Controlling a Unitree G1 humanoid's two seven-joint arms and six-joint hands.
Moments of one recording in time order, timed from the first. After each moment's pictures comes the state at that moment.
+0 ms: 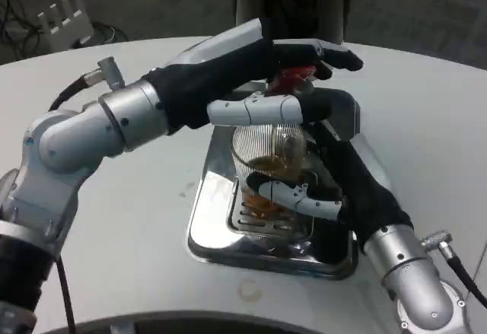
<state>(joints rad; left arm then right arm) -0.96 0.53 -0.18 0.42 0.06 -0.42 -0.67 -0.45 -0.11 0.13 0.08 -0.28 0.07 0.03</state>
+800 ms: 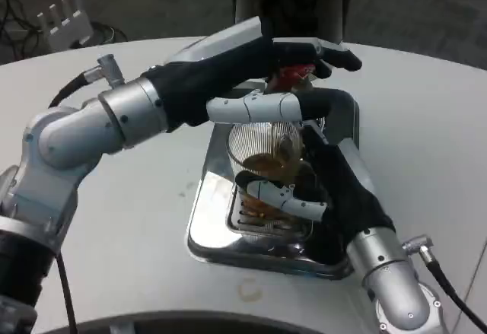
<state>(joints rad) -0.97 0.53 -0.18 0.45 0.06 -0.43 -0.67 -0.48 -0.05 0.14 0.17 -0.28 0.04 -0.03</state>
